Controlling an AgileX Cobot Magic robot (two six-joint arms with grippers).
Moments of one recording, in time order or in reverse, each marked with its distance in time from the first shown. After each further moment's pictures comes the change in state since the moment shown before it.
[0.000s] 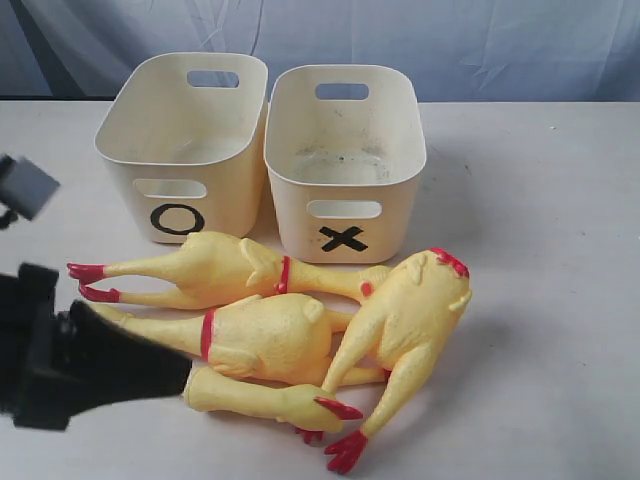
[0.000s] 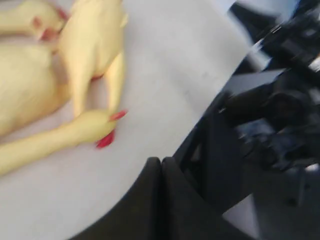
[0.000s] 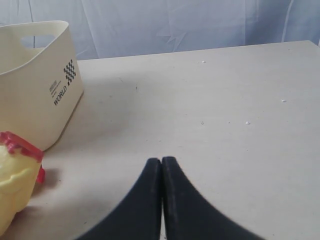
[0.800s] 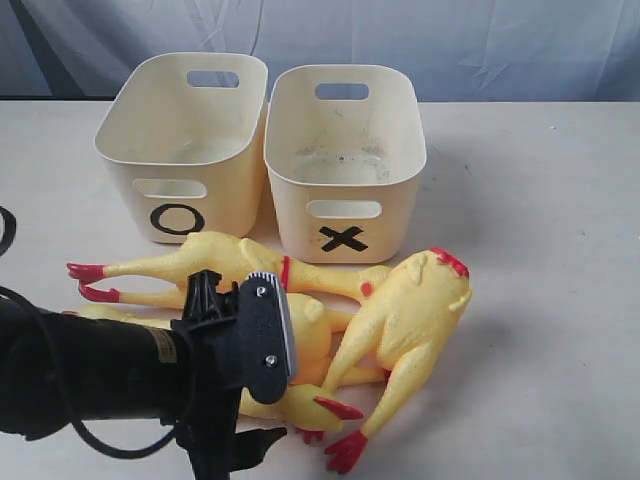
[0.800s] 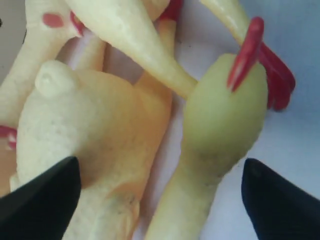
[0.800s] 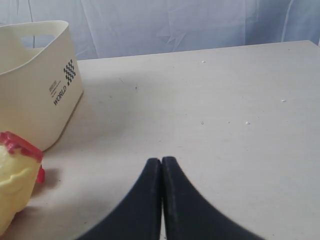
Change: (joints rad) left arm -0.641 0.540 0.004 0.507 -0.979 0.309; right arm 0.000 0.000 0.000 0.000 0.000 0.000
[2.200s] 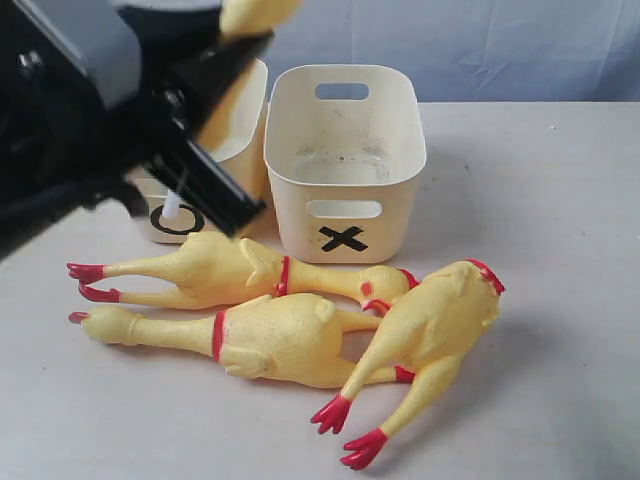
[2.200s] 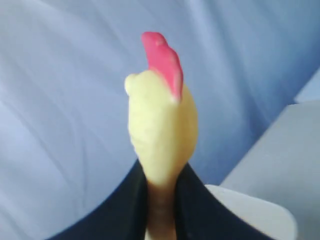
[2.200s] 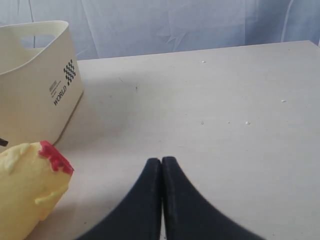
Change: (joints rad) left arm -0.068 -0.413 -0.113 -0.060 -0.643 0.019; right arm 0.000 0.000 0.000 0.000 0.000 0.000
